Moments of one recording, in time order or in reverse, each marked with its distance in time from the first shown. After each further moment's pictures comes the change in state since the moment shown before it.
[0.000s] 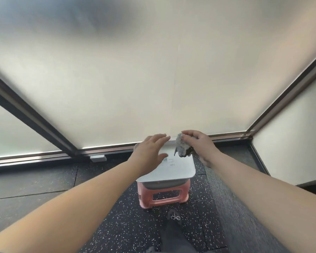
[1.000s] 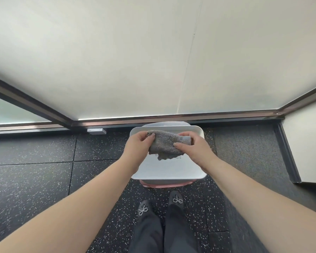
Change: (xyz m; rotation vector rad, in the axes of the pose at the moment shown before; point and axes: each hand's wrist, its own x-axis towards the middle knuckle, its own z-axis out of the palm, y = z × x) left_hand 0.096 -0.080 0.092 -1.004 0.091 -0.843; right_hand 0.141 0.088 0.015 -0.196 -0.176 0.164
